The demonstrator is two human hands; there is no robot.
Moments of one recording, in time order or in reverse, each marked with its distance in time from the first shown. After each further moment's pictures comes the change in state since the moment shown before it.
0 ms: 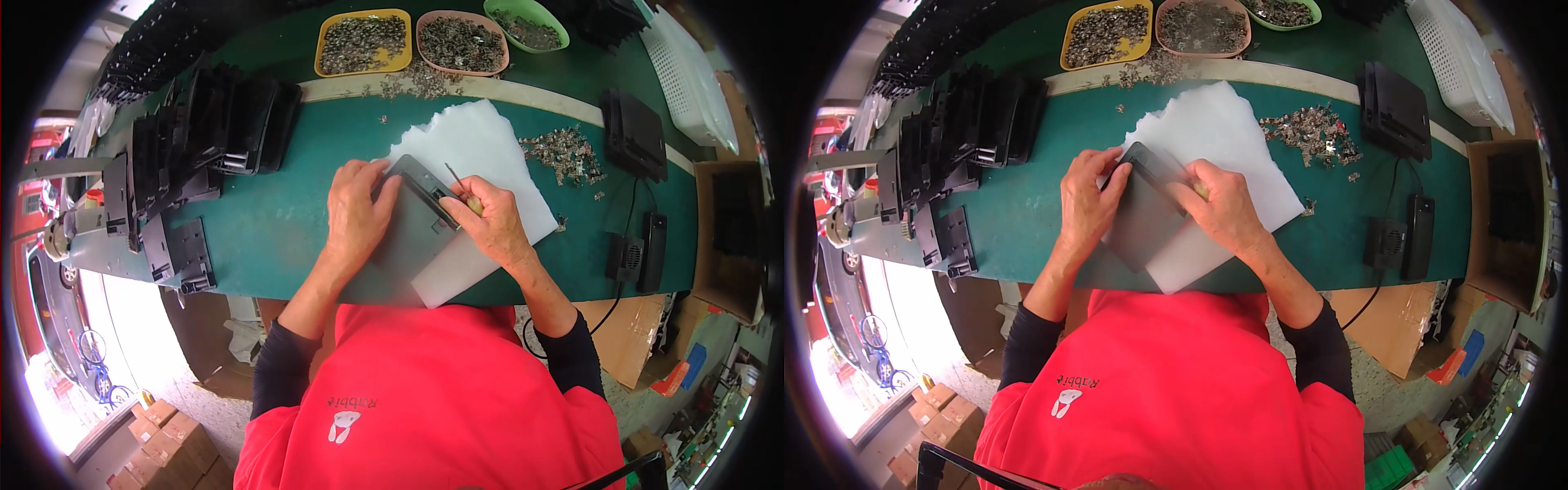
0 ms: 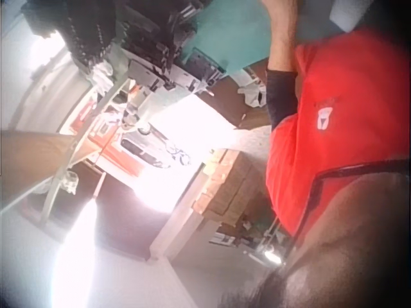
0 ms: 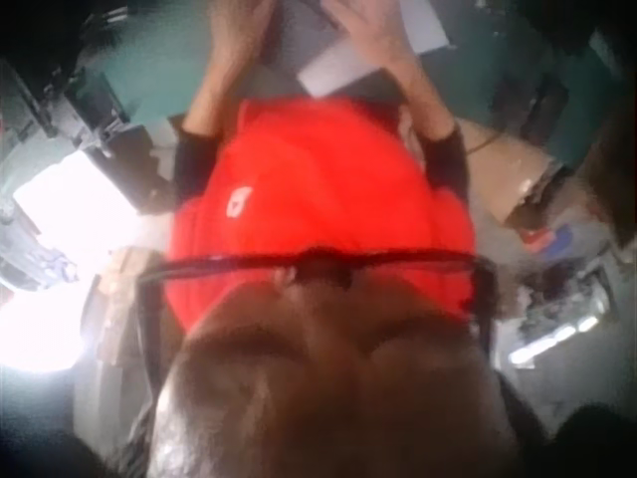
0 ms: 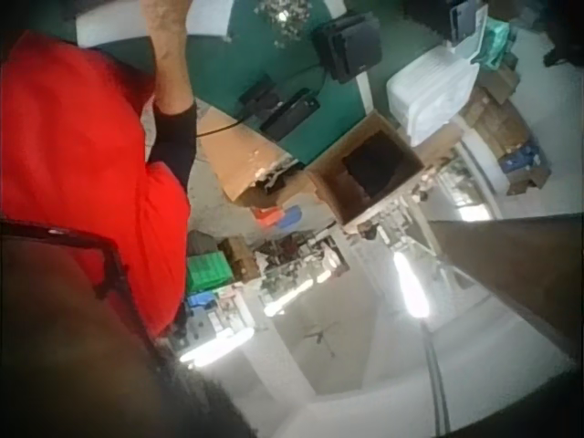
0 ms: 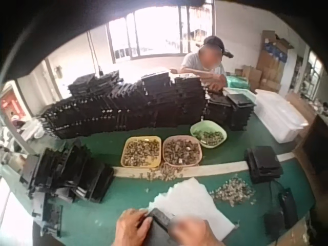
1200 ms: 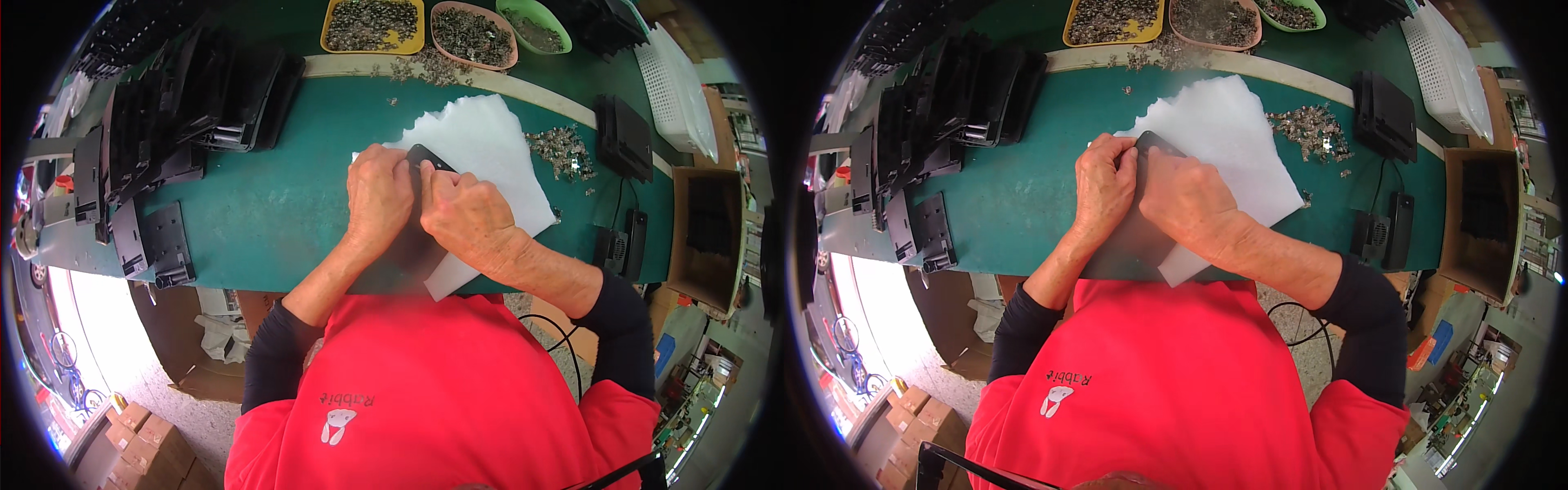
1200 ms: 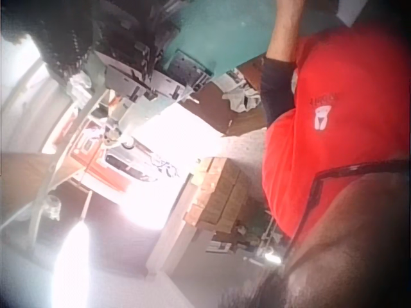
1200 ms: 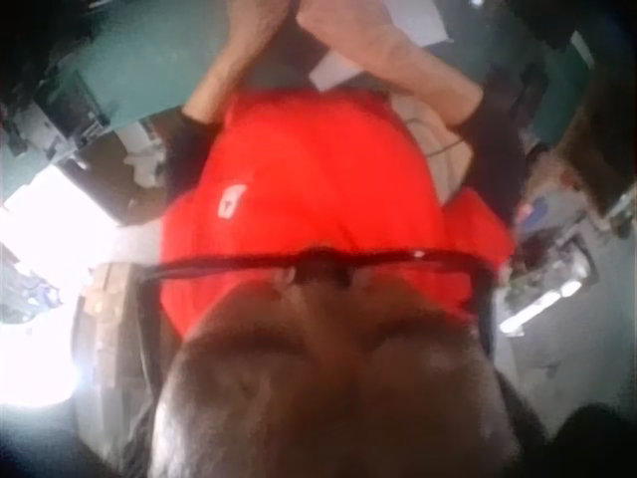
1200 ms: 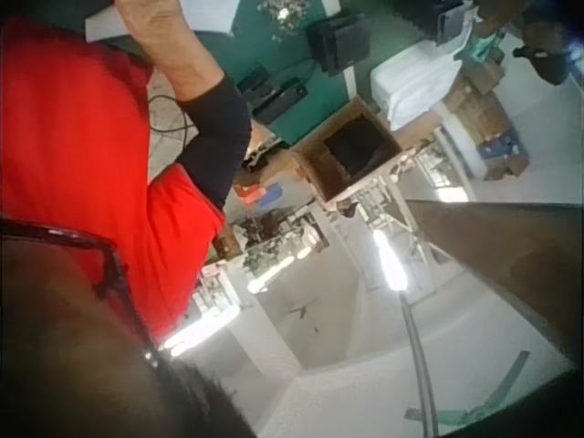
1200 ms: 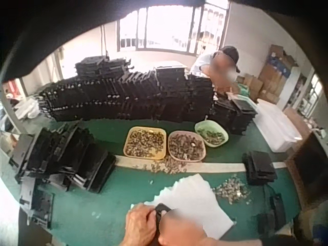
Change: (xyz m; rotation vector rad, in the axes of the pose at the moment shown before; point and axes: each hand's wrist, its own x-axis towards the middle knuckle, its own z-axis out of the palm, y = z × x) left_hand -0.002 0.003 0.015 -0.247 0.023 -0.150; right_hand 0.003 -0.047 0.038 -1.522 -0.183 -0.618
